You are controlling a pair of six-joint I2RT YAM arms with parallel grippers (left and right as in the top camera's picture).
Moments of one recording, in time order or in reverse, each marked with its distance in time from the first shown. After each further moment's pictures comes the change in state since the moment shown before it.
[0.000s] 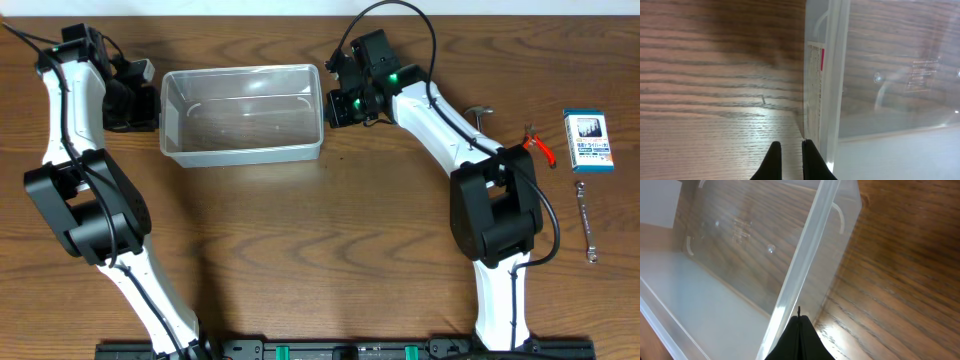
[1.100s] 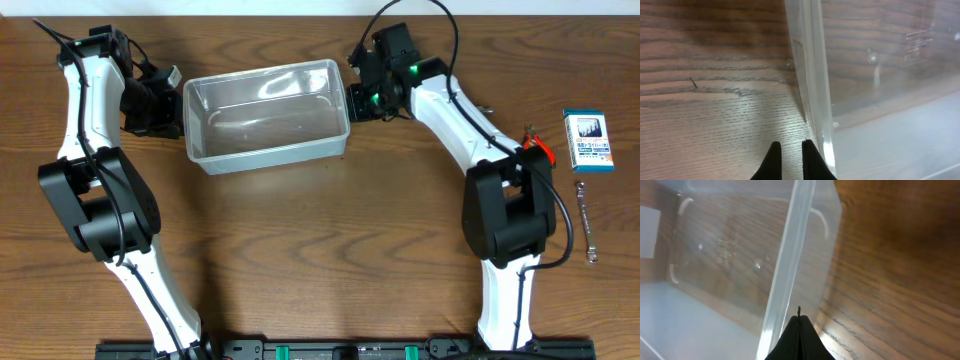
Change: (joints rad) left arm -0.067 0.000 0.000 -0.123 0.067 0.027; right arm -0.062 -0.042 0.001 -0.074 0.076 -0.027
